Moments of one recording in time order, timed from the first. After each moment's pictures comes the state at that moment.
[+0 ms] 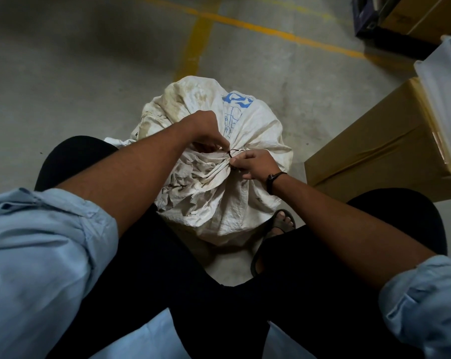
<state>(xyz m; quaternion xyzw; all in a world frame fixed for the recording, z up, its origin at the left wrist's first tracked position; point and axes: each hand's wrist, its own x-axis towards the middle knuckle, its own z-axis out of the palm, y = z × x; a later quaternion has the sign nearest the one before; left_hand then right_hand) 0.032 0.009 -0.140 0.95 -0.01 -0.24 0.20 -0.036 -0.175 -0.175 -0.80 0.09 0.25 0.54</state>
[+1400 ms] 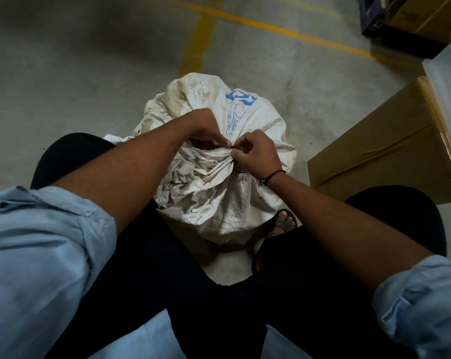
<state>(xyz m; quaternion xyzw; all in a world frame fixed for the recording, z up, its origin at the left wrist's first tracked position) 0.031 0.021 -0.140 0.90 0.03 -0.31 0.29 -0.027 -0.166 -0.168 -0.93 -0.09 0.03 0.35</state>
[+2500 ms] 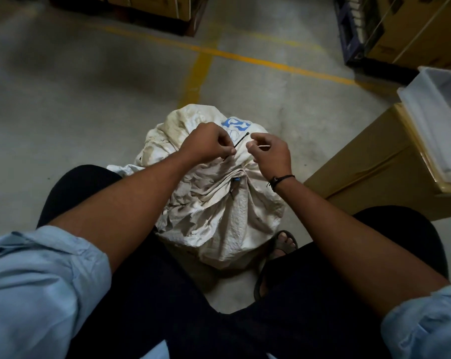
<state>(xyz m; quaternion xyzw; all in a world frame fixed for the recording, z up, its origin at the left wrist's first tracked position) 0.023 0.009 -0.125 0.92 -0.09 -0.06 0.36 0.002 -0.181 -0.136 -0.84 0.05 -0.04 0.54</state>
